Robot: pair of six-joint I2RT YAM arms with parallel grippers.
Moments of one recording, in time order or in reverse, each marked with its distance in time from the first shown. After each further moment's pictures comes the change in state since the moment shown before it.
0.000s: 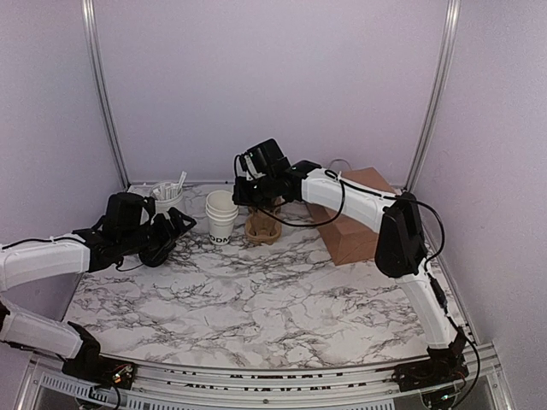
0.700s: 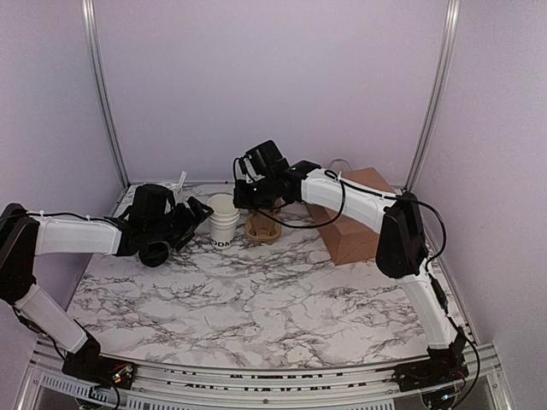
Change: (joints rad) left arm -0.031 0.340 0.158 0.204 -0.030 -0.088; right arm 0.009 -0.018 -0.016 -0.040 0.011 -0.011
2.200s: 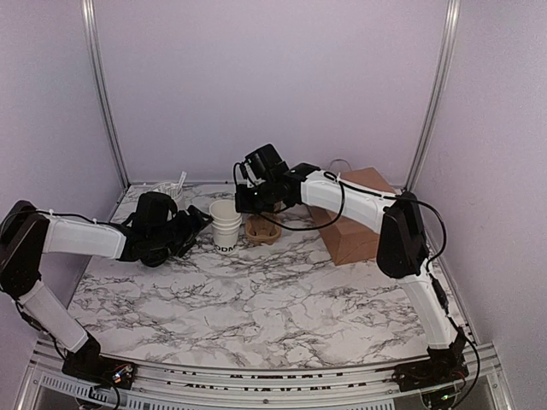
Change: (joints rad) left arm 0.000 0.053 -0.042 0.060 0.003 -0.048; right arm 0.004 -0.008 -0.034 -0.016 0.014 0.005
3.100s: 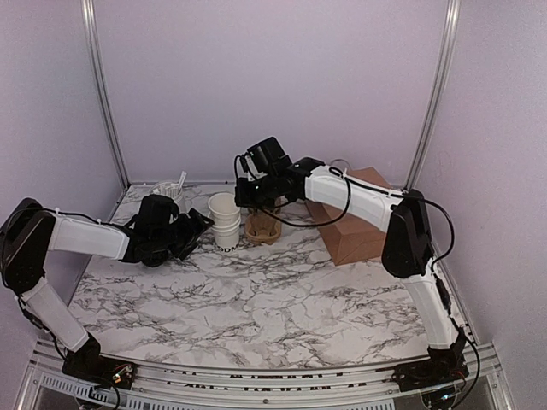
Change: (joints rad) left arm -0.002 0.040 -0.001 0.016 0.004 -0.025; right arm 0.005 -0.045 -0.011 0.002 -0.003 -0.001
